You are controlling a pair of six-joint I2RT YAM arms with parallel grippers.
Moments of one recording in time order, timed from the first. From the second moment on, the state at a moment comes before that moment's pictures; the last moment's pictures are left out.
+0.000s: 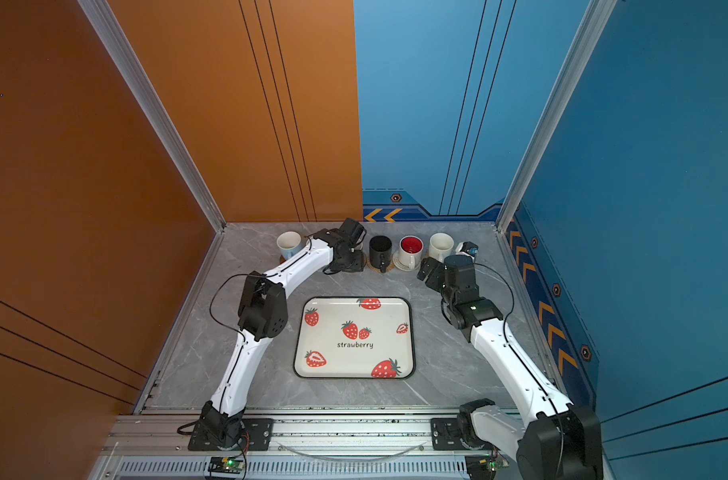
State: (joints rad) left arm -0.56 2.41 2.21 -0.93 -0.11 -0.51; right arm 0.24 1.11 0.85 -0.24 0.16 0.63
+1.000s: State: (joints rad) left arm -0.69 1.89 1.81 -0.87 -0.15 -0.43; right arm 0.30 1.12 0.90 -0.27 0.15 0.63
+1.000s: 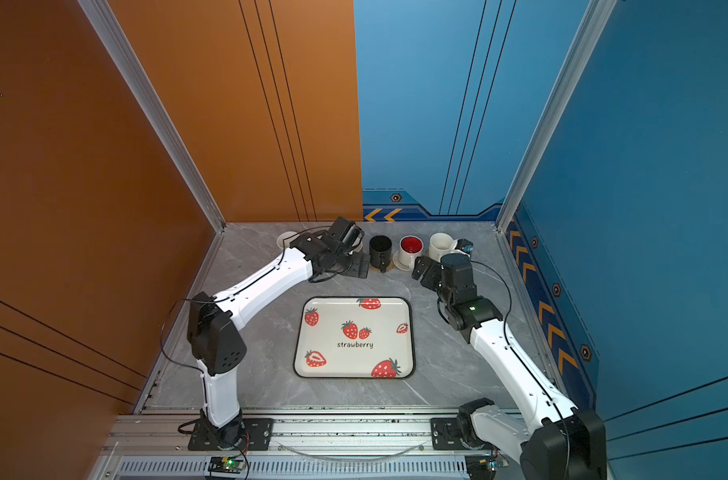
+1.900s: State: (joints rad) left arm -0.49 0.93 0.80 -0.17 -0.51 -0.10; right arm 0.32 1.23 1.01 -0.36 0.29 0.35
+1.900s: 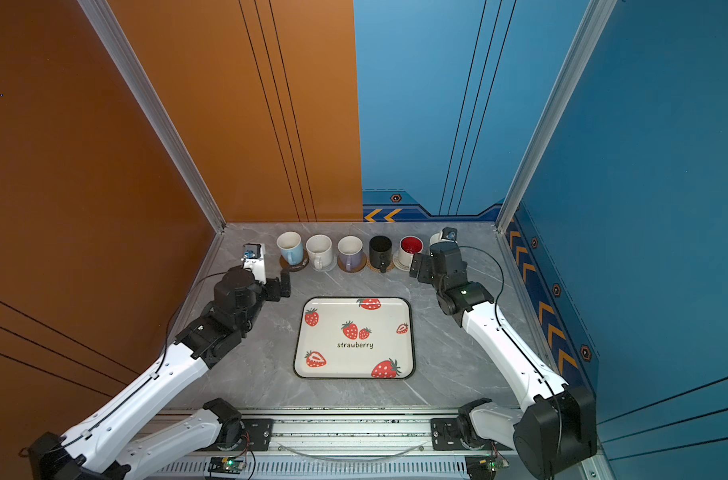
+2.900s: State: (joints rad) left arm -0.15 1.21 0.35 0.50 -0.51 0.00; right arm 0.20 1.26 0.59 0.15 0.46 0.14
